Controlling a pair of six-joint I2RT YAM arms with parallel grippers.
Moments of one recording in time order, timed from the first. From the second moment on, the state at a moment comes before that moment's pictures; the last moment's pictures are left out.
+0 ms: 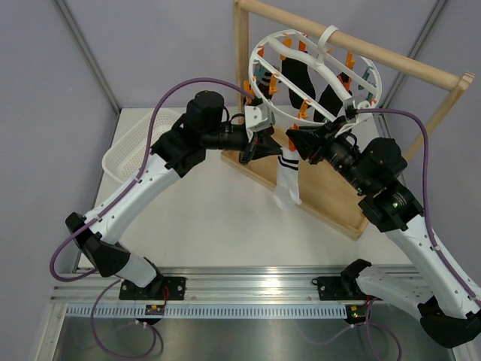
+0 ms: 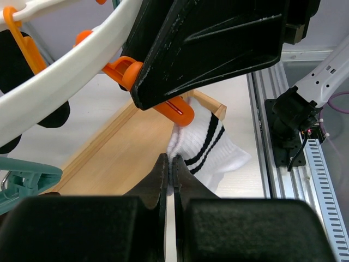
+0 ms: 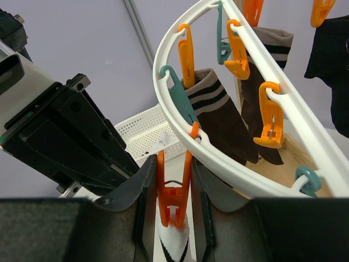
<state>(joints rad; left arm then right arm) -0.75 1.51 1.71 -0.44 0.75 0.26 0.60 0.93 1.22 -0.15 -0.07 0.31</state>
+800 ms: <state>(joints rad) -0.74 1.52 1.67 -0.38 0.67 0.15 0.60 0.90 1.21 -0.15 -0.06 0.31</state>
